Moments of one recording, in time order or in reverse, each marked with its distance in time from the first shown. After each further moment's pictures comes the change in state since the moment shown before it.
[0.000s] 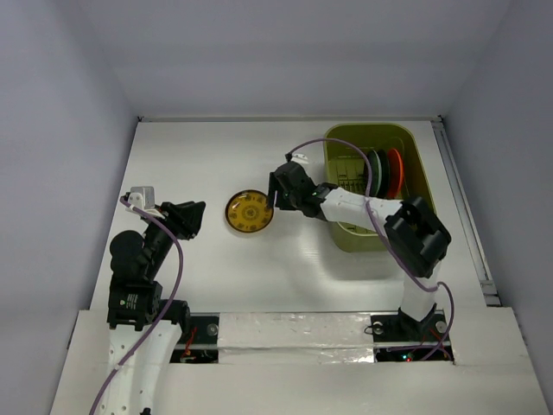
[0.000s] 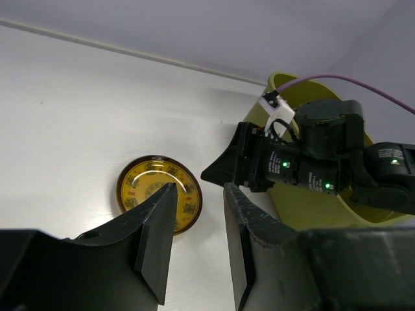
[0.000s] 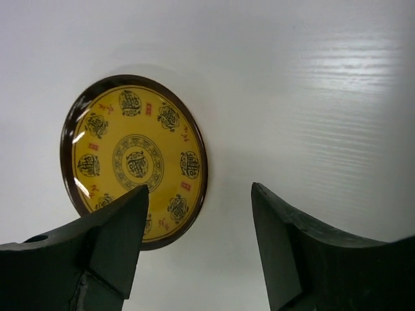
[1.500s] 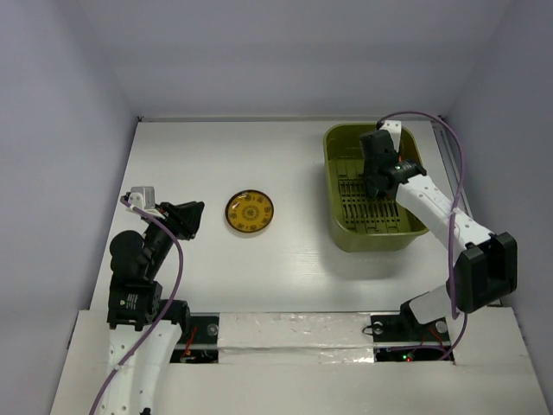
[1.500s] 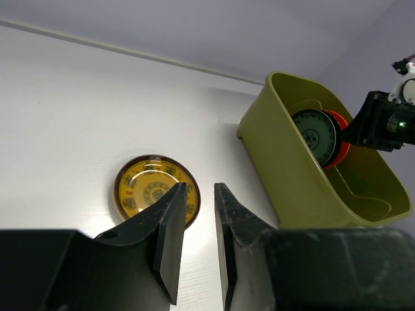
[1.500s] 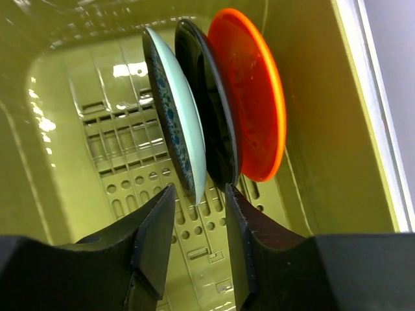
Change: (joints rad) left arm 0.000 0.000 0.000 0.000 0.007 -0.003; right arm -0.414 -0.448 -0.060 -0.440 0.363 -0.387
